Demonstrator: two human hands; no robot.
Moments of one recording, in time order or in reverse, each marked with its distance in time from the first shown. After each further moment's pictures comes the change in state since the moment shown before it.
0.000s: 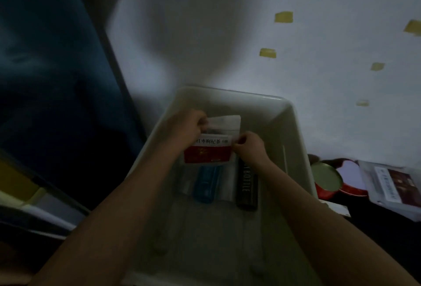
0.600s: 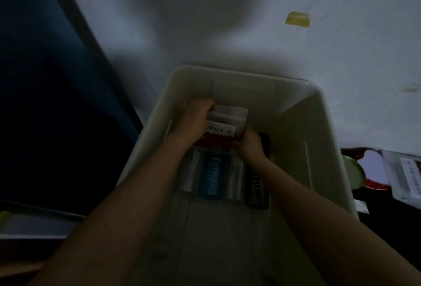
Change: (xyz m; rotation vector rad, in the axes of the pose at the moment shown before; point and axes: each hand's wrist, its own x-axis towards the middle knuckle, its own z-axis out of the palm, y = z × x) left_hand 0.065 -0.036 0.056 0.025 0.001 0.155; right_hand 0.061 0.032 0.055 0.011 -0.029 0.068
